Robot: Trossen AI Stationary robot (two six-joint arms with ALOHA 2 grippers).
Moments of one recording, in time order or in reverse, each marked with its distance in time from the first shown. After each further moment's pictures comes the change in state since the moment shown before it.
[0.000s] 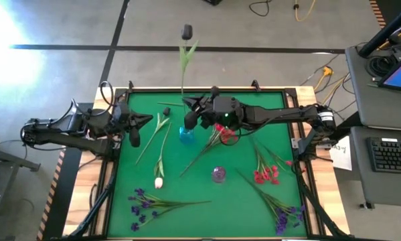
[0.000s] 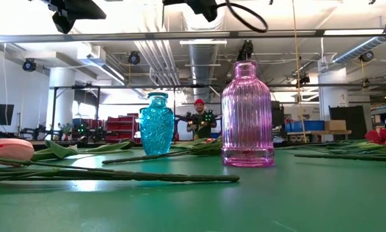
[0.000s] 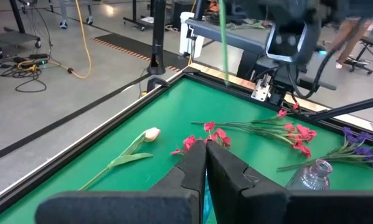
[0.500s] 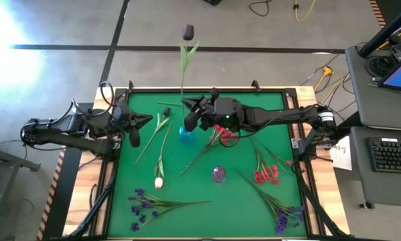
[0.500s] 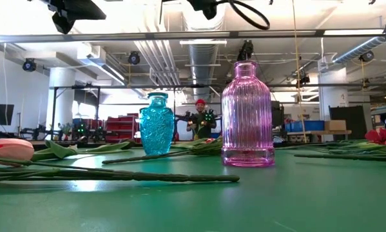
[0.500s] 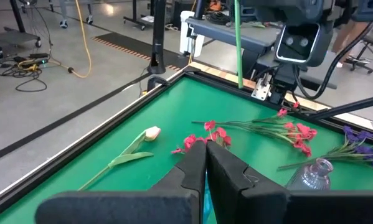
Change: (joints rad) left arm 0.000 -0.001 0.000 -0.003 0.000 0.000; right arm 0.027 0.000 -0.009 0.001 -0.002 0.004
